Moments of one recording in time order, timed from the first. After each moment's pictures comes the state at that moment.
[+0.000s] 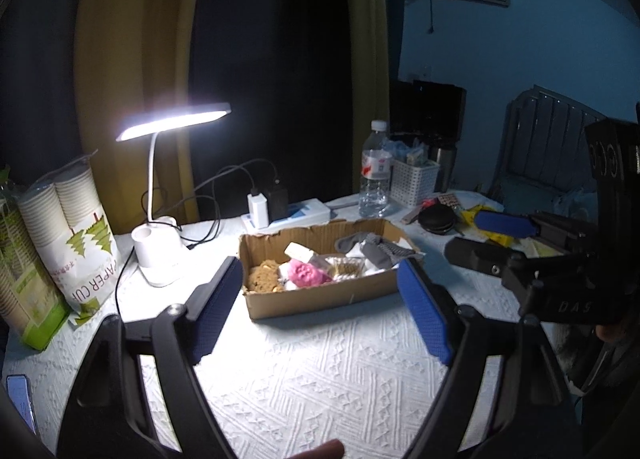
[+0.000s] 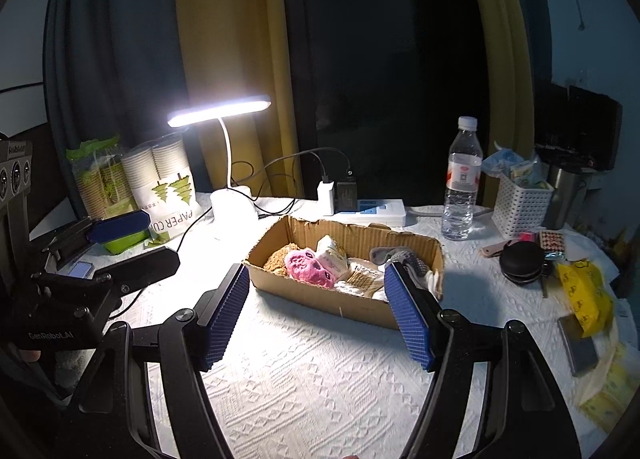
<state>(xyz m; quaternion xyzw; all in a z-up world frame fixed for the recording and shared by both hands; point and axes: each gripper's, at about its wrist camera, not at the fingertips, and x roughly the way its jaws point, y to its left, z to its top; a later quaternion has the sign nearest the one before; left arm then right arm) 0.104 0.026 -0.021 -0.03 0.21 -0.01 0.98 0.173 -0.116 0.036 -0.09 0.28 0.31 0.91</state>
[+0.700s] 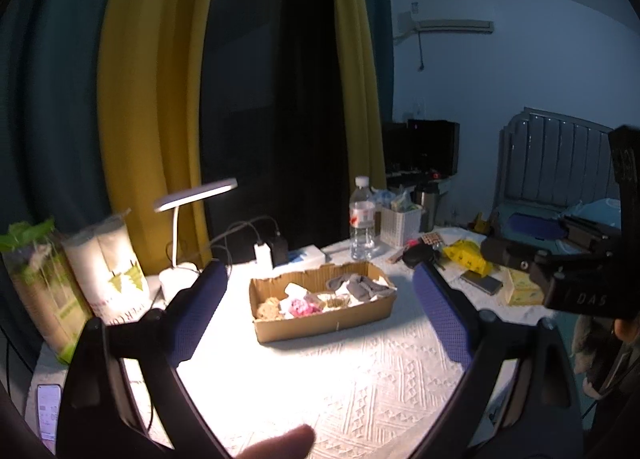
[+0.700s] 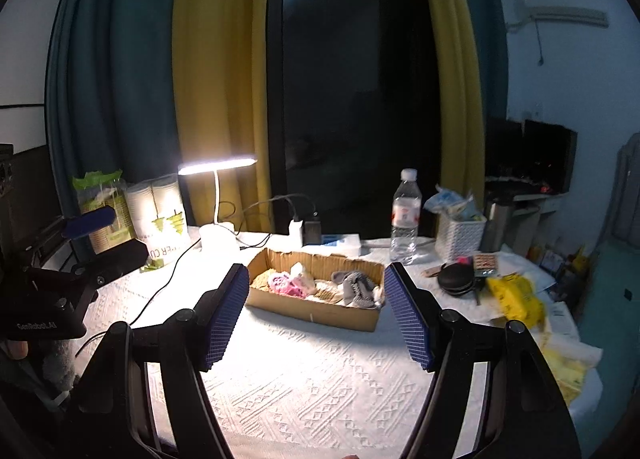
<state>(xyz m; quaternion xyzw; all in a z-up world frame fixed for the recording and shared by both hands) 0.016 -0.010 0.040 0.00 0.12 0.01 0.99 0.084 -0.162 0.108 -0.09 0.20 0.24 0.94</state>
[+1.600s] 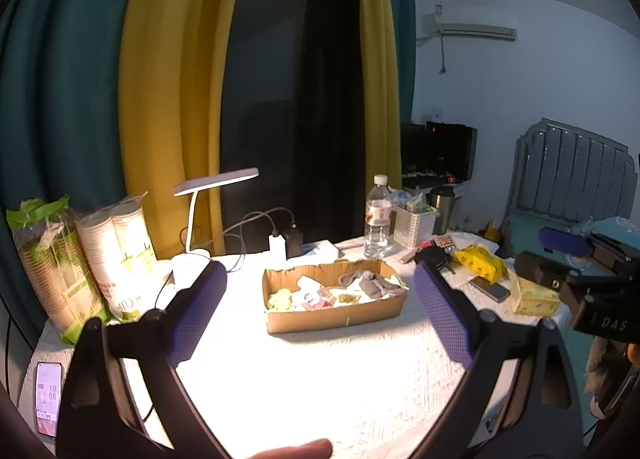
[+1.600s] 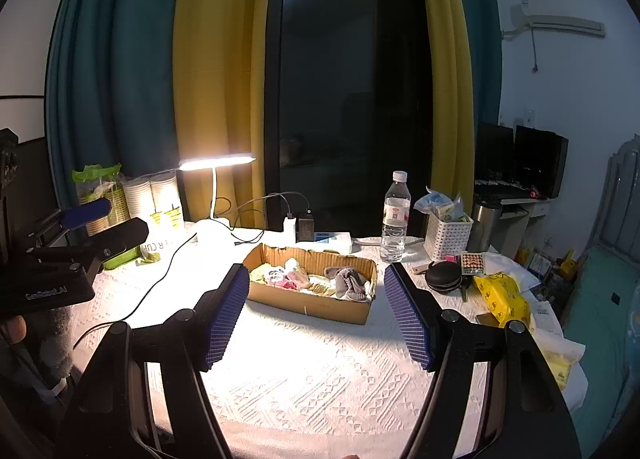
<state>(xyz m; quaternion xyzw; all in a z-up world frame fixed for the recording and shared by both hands) 0.014 0.005 0.041 -0.03 0.13 0.04 0.99 0.065 -0.162 0.111 -0.10 0.20 0.23 0.95</state>
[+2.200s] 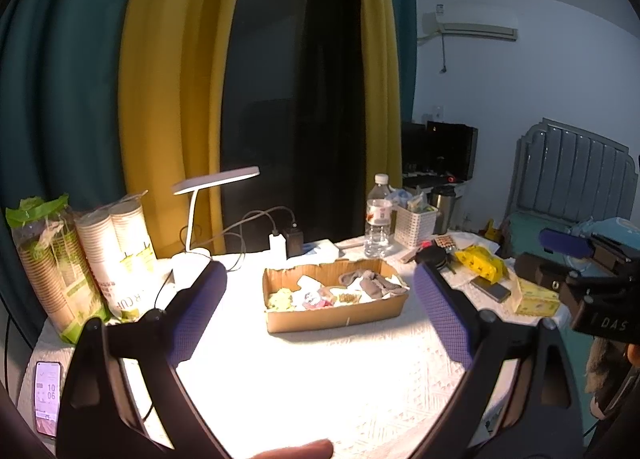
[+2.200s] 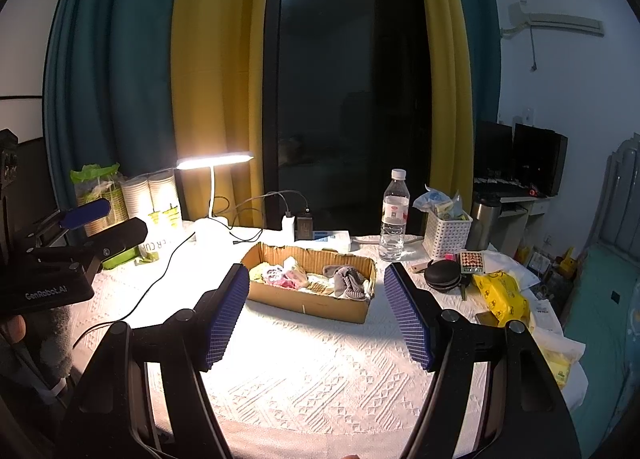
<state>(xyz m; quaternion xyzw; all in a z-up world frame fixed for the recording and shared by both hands) 0.015 0.004 0.041 -0.03 0.13 0.04 0.99 0.067 -0.161 0.110 -0.10 0.21 0.23 0.95</state>
